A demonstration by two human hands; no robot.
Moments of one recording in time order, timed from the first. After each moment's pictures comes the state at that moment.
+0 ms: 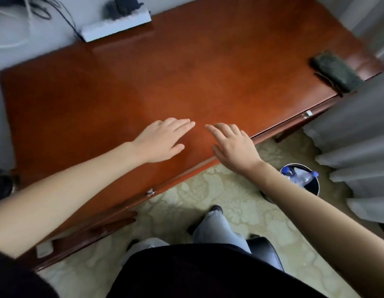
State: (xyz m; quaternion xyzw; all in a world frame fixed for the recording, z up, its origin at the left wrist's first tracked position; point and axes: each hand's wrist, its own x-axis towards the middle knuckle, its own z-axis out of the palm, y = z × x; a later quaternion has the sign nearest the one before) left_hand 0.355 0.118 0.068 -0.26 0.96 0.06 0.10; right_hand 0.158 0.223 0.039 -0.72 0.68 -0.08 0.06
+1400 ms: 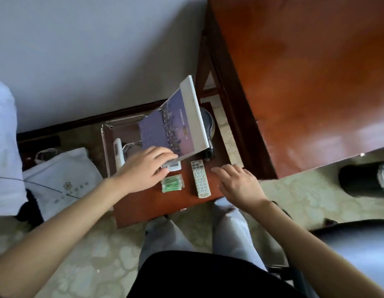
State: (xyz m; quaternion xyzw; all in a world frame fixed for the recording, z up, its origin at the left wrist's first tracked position) left_hand 1.057 0.136 -0.016 -0.36 0.90 0.23 0.04; right_hand 0.791 0.236 -0.043 -0.78 0.62 -0.02 0.10
